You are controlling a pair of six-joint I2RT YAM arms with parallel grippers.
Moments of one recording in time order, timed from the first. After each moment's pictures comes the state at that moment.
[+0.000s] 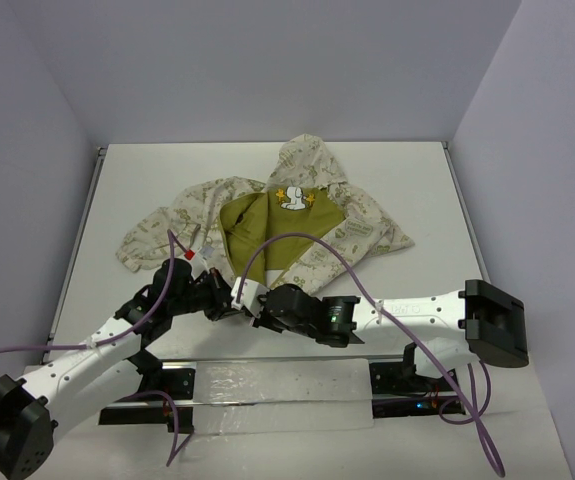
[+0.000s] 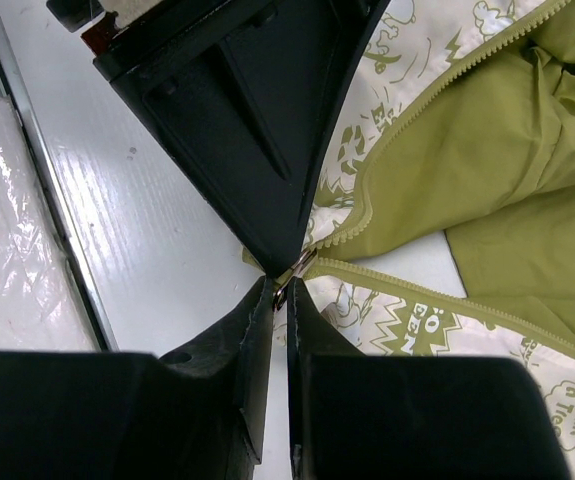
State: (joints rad) left arm -0.63 0.81 0.33 -0.06 0.46 -1.13; right arm 1.31 1.36 0.77 0.04 0.22 -0.14
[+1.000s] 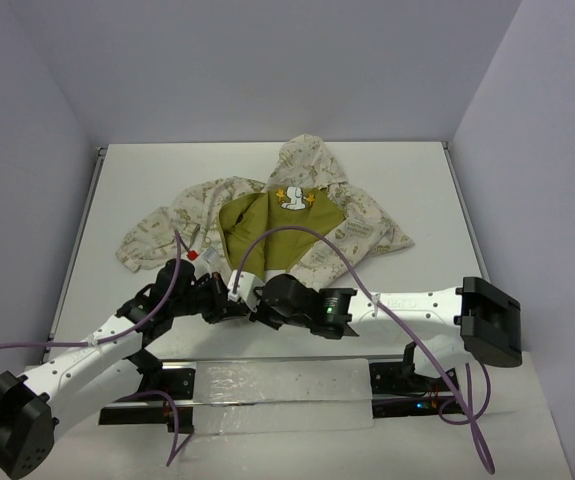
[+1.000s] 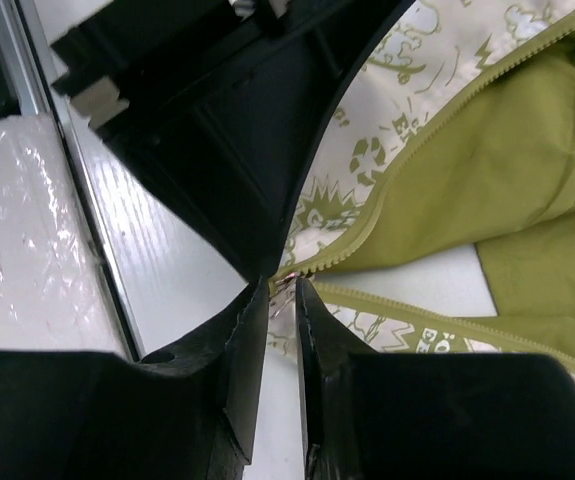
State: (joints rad) left arm -0.63 0.83 0.34 -0.13 0.45 -0.99; right arm 1.26 1.40 0.83 -0.01 0.10 -0.10
